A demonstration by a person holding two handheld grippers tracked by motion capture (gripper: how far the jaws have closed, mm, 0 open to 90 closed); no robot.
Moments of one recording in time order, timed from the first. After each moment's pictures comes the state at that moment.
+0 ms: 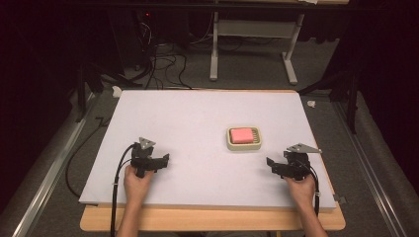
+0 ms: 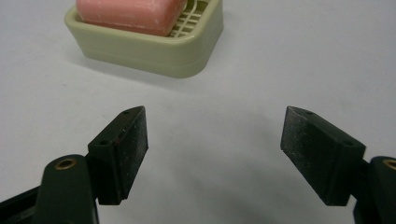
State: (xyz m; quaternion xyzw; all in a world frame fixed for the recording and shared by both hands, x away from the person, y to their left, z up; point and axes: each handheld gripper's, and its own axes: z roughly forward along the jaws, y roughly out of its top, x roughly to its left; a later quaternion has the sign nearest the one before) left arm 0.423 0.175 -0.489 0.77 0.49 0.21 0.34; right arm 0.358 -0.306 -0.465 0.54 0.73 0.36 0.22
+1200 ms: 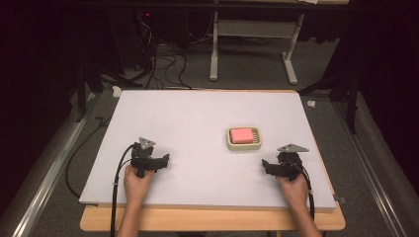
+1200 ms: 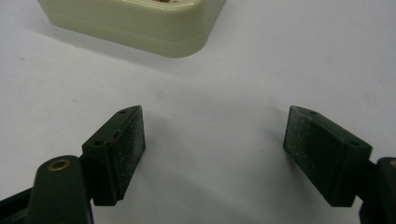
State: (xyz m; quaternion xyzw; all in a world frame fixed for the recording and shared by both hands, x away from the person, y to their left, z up) left arm 0.423 0.175 -0.488 0.77 0.49 0.21 0.34; right arm 0.371 -0.292 -0.483 0.54 0.75 0.31 0.23
